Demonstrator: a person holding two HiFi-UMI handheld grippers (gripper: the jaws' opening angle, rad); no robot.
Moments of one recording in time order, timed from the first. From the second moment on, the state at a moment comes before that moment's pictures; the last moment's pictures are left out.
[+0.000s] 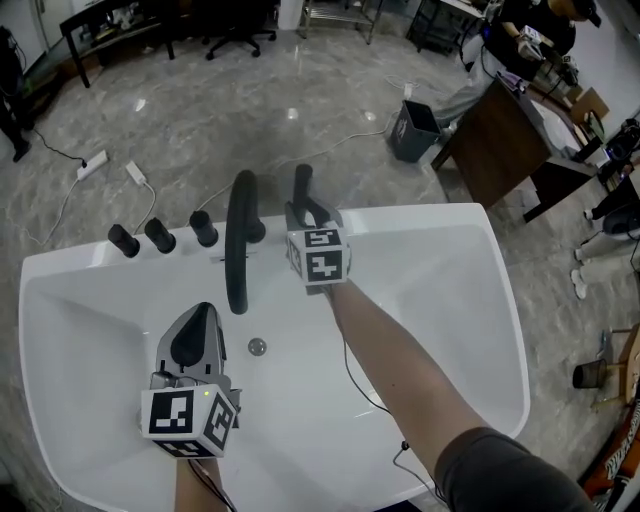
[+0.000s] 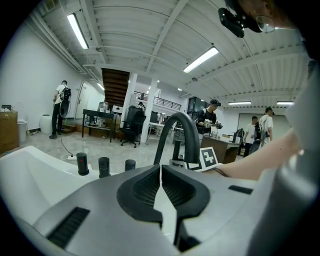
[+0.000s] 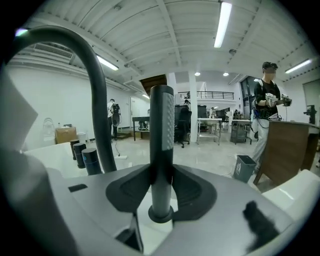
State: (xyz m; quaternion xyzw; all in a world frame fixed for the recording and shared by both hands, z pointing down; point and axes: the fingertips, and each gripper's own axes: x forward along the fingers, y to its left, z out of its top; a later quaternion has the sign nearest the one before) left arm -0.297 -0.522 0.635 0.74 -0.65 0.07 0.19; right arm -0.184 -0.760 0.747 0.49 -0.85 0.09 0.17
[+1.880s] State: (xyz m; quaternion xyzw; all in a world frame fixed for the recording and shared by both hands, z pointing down) left arm -0.206 -0.377 0.414 0.74 -0.66 0.03 0.14; right arm -0.047 -0.566 0.427 0.45 -0.89 0.08 0.02
